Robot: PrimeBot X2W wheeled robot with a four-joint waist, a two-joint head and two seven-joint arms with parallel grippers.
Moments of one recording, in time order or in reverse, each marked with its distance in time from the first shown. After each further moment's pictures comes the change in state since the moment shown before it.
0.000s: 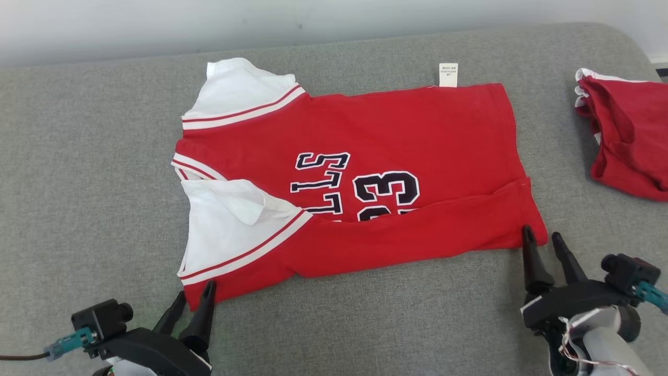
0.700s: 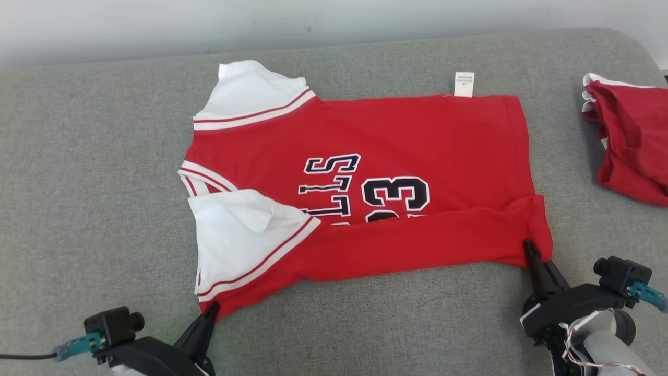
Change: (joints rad) left arm 0.028 0.022 -0.017 -0.046 -0.061 -0.043 0.075; right arm -0.055 -0.088 0.212 0.088 0.211 0.000 -0.008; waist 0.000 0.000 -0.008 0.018
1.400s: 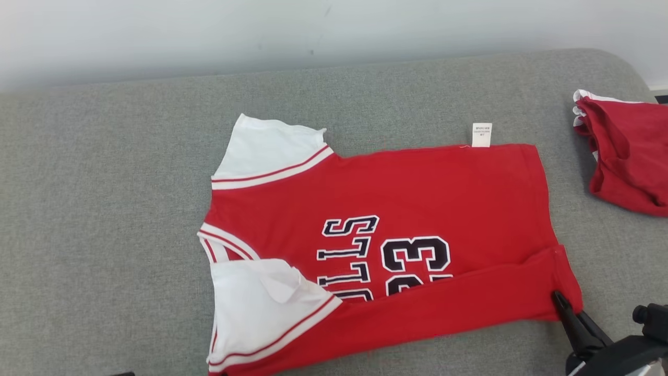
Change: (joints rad) left arm 0.257 0.108 -0.020 -0.293 -0.001 0.099 0.058; right arm 0.224 -0.251 0.129 -0.266 0.168 0.000 0.012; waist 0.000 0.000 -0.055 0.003
